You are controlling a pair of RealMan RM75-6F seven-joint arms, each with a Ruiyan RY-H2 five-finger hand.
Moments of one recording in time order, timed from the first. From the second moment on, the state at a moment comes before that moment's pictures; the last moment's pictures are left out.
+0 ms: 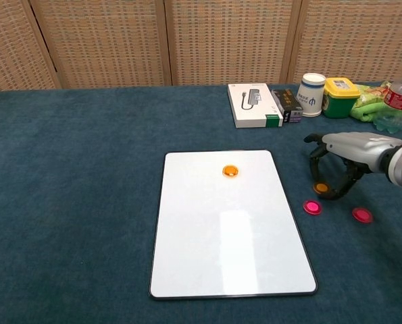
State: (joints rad) left arm -0.15 -1.08 -0.04 -1.66 1.43 1.36 -0.05; right arm 0.70 -1.61 0.15 -1.27 -0.95 0.86 -0.34
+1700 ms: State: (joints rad) left arm -0.15 -1.07 -0.04 -1.66 1.43 1.35 -0.09; right arm 0.94 -1.77 0.26 -1.19 -0.68 0.84 -0.58
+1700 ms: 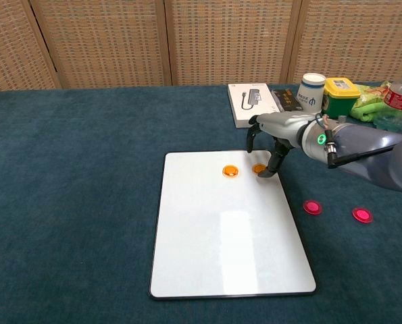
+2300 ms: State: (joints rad) left arm -0.15 -1.07 -0.04 -1.66 1.44 1.36 -0.09; right arm 0.76 -1.47 0.17 -1.58 -0.85 0.99 -0.48
